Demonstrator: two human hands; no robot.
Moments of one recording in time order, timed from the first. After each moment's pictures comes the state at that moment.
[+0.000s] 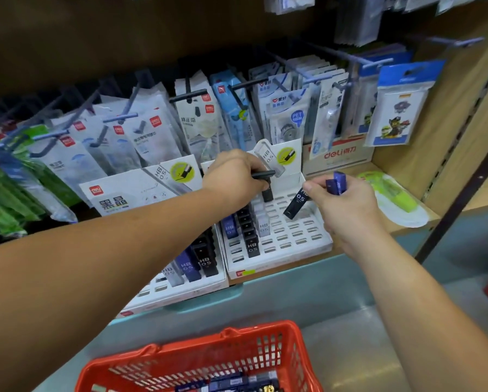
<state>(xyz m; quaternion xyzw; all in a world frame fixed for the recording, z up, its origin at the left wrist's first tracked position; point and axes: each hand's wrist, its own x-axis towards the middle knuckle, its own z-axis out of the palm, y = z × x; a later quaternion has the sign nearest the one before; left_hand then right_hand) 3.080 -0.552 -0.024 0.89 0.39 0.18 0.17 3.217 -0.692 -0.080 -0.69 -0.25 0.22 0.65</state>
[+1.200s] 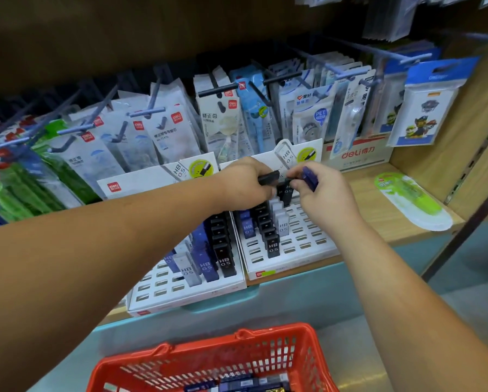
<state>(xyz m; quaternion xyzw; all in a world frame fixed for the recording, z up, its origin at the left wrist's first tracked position) 3.058 -0.539 -0.011 0.91 0.34 0.03 0.23 3.202 -0.638 -0.092 -0.70 -0.46 0.09 0.54</state>
